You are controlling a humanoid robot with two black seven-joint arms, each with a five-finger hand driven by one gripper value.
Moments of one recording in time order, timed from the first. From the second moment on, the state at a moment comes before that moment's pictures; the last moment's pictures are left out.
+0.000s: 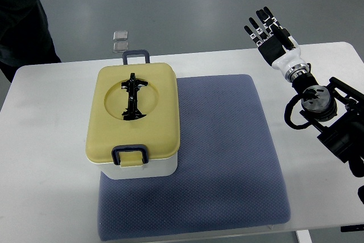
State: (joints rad) left arm 0.03 0.00 -0.05 -0.19 0.02 0.02 0.02; right arm 0.73 -0.22 0.80 0.76 0.28 0.25 0.28
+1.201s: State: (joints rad) left arm 0.03 0.00 -0.04 -0.20 0.02 0.02 0.02; right arm 1.41 -0.44 0.27 1.13 -1.55 0.33 0.32
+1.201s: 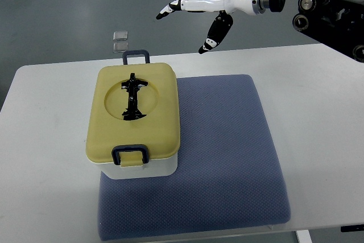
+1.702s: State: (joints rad) left arm 0.03 0.00 -0.04 -0.23 0.02 0.02 0.02; right arm 1.38 -0.36 0.27 1.21 -1.59 0.26 0.33
